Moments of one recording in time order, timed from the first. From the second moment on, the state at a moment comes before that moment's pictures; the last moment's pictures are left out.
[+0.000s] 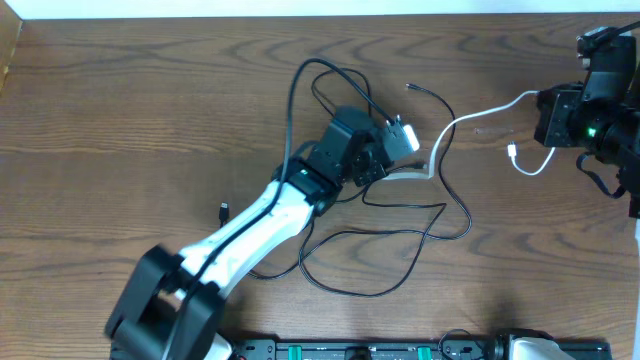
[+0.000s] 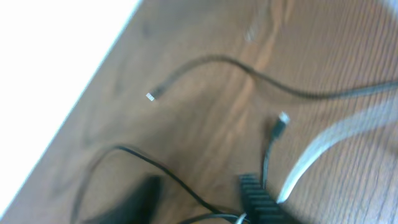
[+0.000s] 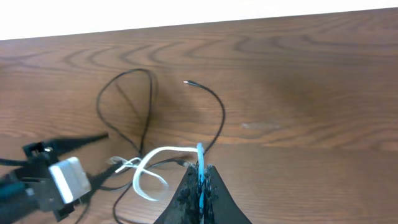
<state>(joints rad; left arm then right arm) -0.66 1.64 1.06 -0.03 0.14 0.56 -0.06 1.30 1.69 -1.14 -0.23 0.06</state>
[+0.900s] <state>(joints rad) -0.66 1.63 1.07 -0.08 0.23 0.56 -0.06 1.30 1.69 -0.74 -0.92 0.10</state>
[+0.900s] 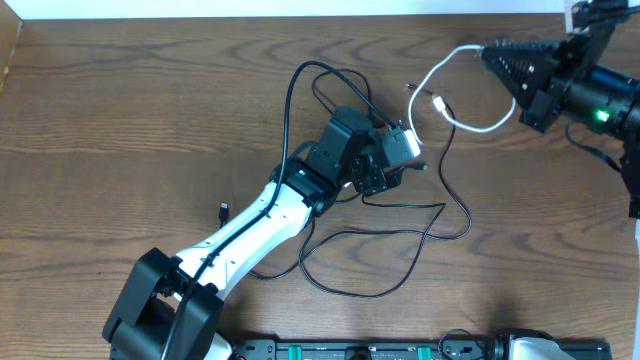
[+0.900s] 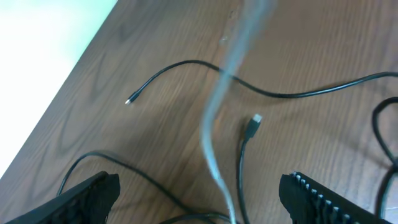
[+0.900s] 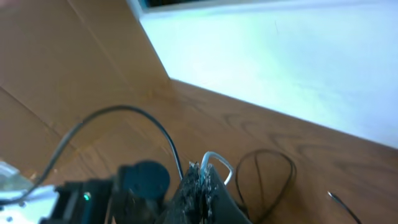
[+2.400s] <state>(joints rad) -0.66 1.35 1.07 -0.11 0.06 0.48 -0.13 1.33 1.69 -0.98 -0.49 0.31</state>
